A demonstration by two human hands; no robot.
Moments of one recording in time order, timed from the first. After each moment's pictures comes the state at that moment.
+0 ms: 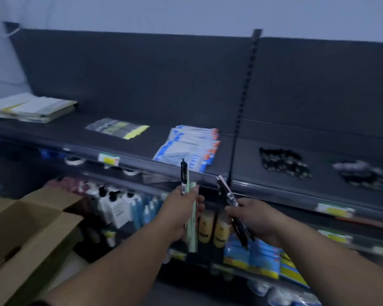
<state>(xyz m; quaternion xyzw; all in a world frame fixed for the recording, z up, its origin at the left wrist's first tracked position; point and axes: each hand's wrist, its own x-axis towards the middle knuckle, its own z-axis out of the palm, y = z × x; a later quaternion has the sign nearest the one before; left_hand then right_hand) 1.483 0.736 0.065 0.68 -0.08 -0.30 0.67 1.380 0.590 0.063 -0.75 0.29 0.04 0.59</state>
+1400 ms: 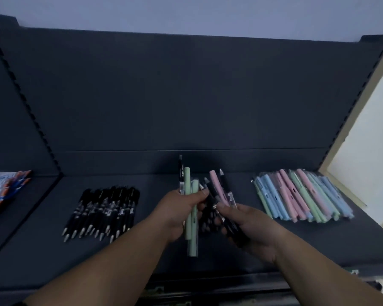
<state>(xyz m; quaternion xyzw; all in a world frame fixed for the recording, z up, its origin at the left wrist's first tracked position) 1.329 0.222 0.096 0.61 -0.20 -0.47 0.60 1.185 0.141 0.084 -0.53 0.35 -0.12 0.76</state>
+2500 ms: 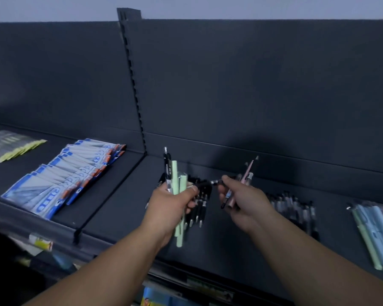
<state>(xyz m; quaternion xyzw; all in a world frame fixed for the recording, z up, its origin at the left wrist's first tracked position) 1.423 0.332 0.082 0.67 -0.09 -0.21 0.70 1.362 0.191 0.084 -0.40 0.36 -0.17 0.82</state>
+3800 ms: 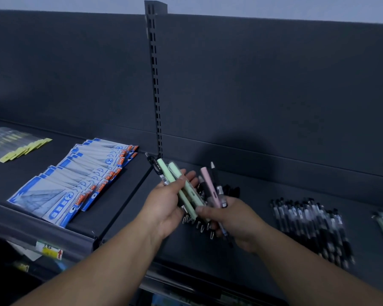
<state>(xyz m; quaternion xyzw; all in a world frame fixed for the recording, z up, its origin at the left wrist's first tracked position) 1.492 0.364 0.083 0.44 0.01 -0.35 0.83 1.395 0.254 0.069 -0.67 0.25 -0.02 0.69</state>
